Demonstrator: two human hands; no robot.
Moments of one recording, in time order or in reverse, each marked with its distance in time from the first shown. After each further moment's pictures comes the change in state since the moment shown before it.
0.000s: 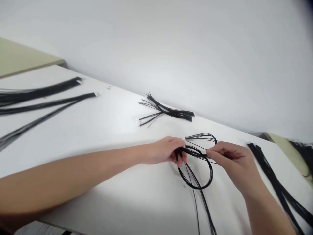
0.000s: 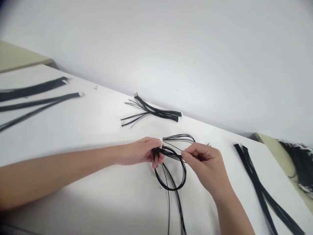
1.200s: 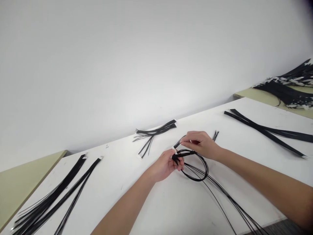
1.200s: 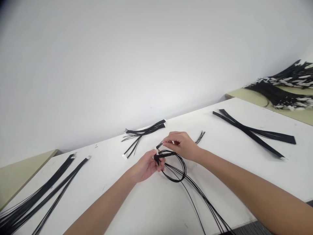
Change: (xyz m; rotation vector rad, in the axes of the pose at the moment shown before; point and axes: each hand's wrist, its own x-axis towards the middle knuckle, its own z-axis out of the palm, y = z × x) left_hand -0.007 0.013 0.014 0.088 0.005 -0.055; right_hand 0.012 0.020 0.018 0.012 0.101 -0.606
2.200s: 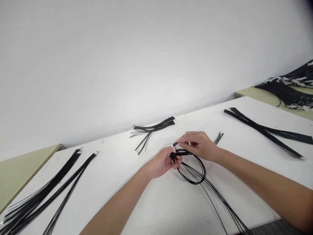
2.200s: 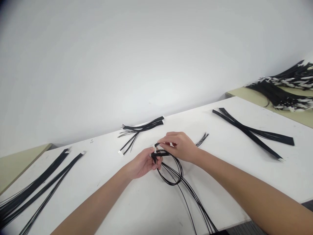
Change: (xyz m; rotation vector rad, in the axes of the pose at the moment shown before) left_hand 0.004 -0.001 -0.002 0.030 -0.041 -0.038; right_hand -0.006 0.004 0.003 -0.051 -0.012 -0.130
